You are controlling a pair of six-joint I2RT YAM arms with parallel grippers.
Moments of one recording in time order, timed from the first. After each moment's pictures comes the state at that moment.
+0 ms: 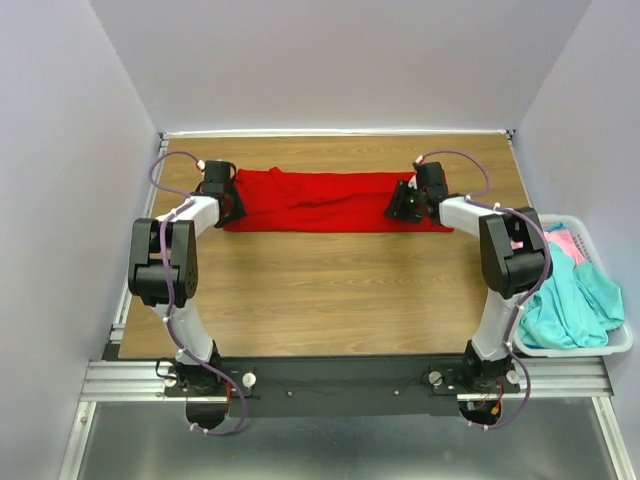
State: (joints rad) left arm -0.05 1.83 1.15 -0.20 -0.09 -0.40; right arm 0.24 1.92 1.16 -0.06 -0.15 0.43
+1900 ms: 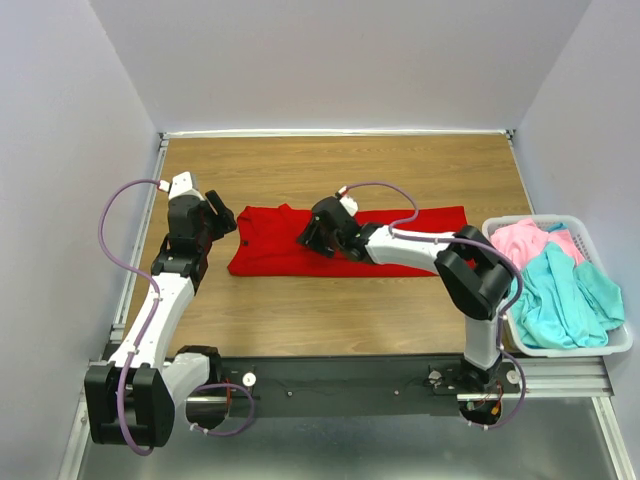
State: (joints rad) left arm -0.05 1.02 0.69 -0.11 -0.08 -0.43; right arm 0.86 1.92 1.24 -0.04 0.16 1.10
